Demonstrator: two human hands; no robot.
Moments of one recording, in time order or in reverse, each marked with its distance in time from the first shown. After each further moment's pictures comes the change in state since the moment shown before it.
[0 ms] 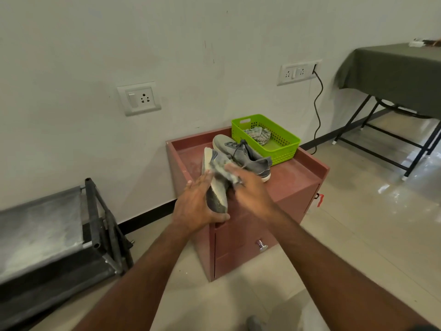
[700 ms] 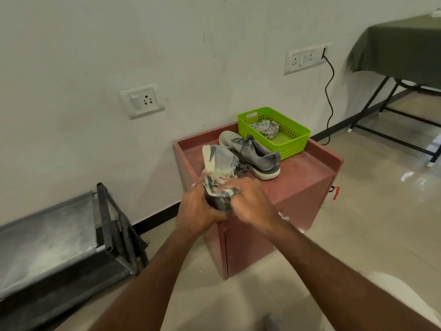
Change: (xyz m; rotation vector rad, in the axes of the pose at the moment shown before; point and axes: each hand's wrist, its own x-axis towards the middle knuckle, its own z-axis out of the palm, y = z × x) left_hand -0.006 -0.002 -0.001 -0.208 0.142 -0.057; right_hand -0.014 -0.007 0.018 -0.054 -0.044 -0.063
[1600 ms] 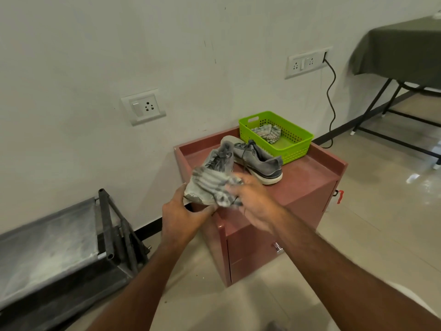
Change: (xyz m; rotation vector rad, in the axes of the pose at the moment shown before) left_hand -0.007 -0.021 -0.019 -0.084 0.226 -0.160; right_hand 0.015 -0.009 -0.006 0.943 -0.105 0.375
